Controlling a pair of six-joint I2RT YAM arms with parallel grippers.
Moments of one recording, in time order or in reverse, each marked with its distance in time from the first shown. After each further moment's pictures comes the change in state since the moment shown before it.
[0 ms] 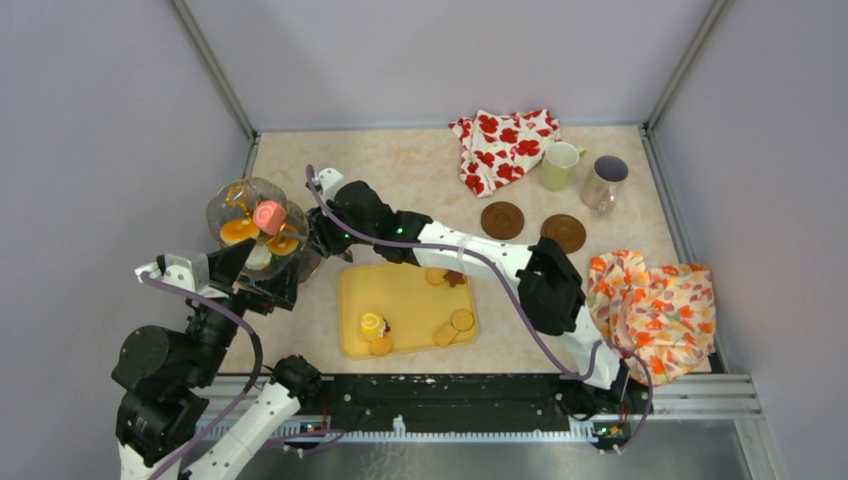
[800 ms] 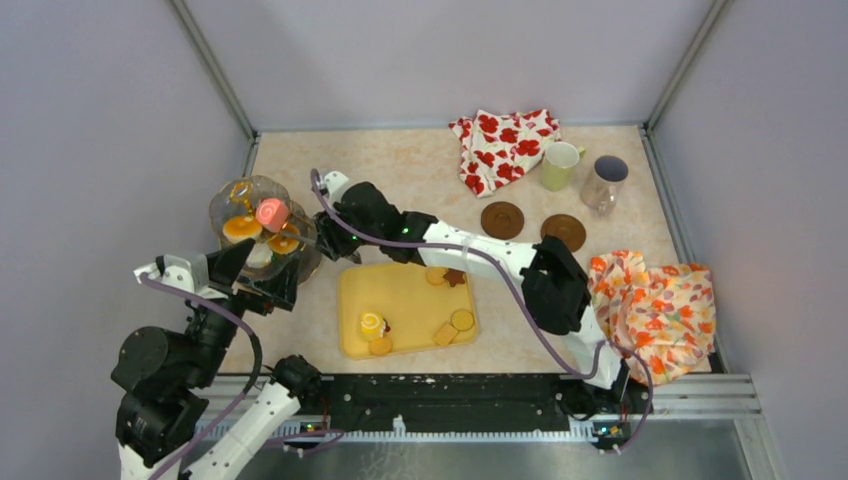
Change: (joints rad) left arm 0.000 -0.004 0.000 0.000 0.000 0.000; right arm -0.017 -0.008 -0.042 -0.001 -0.037 -0.035
